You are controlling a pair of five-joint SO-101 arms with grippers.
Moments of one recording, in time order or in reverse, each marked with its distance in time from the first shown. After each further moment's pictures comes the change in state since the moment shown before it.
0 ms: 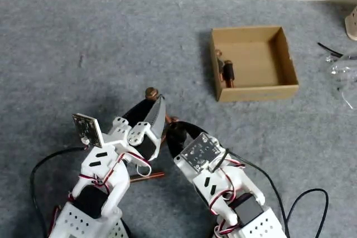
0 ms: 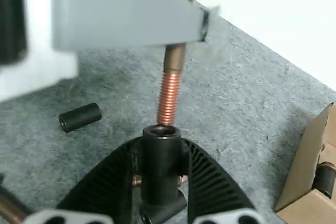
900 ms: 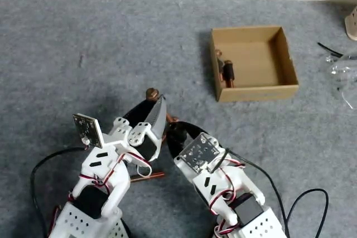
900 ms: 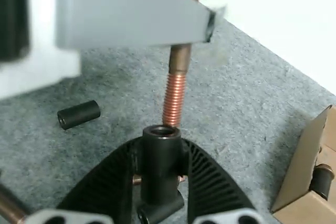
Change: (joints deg) left arm 0.4 0.0 -0.5 0.0 0.0; right arm 0.0 0.0 0.0 0.0 1.5
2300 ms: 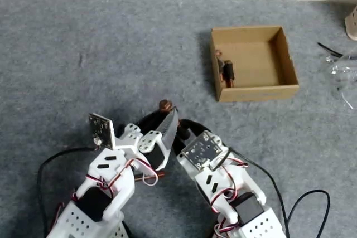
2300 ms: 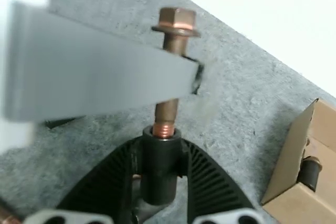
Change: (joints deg) left arm 5.5 -0.1 0.5 5.1 0.4; right arm 2.7 0.0 0.0 -0.3 0.6
